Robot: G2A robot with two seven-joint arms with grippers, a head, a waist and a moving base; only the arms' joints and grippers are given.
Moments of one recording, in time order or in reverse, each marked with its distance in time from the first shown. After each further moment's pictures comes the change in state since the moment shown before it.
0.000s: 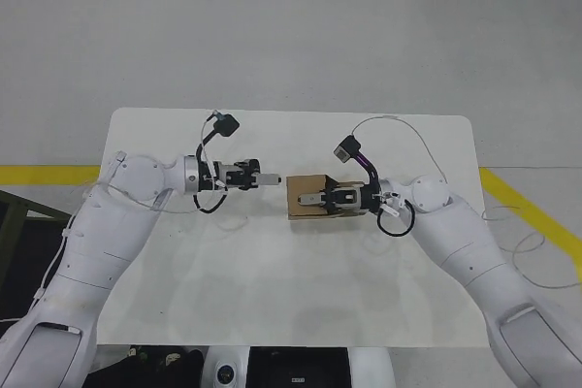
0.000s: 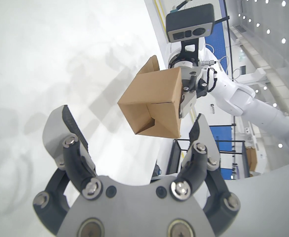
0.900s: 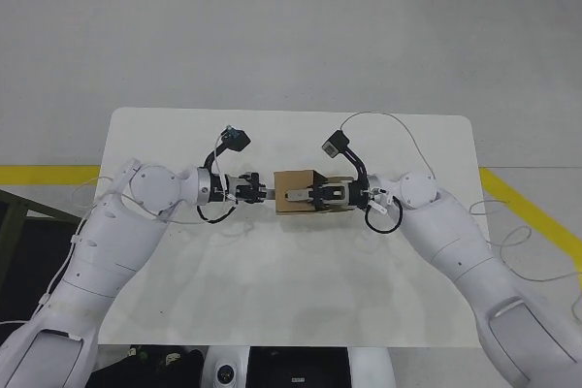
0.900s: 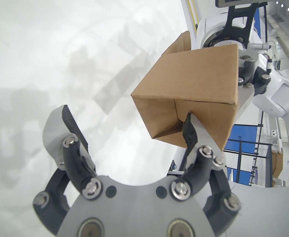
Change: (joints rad) left arm 0.017 0.000 0.056 -0.039 0.128 0.106 0.010; right arm 0.023 -0.047 -0.008 0.009 0.001 -0.015 -0.015
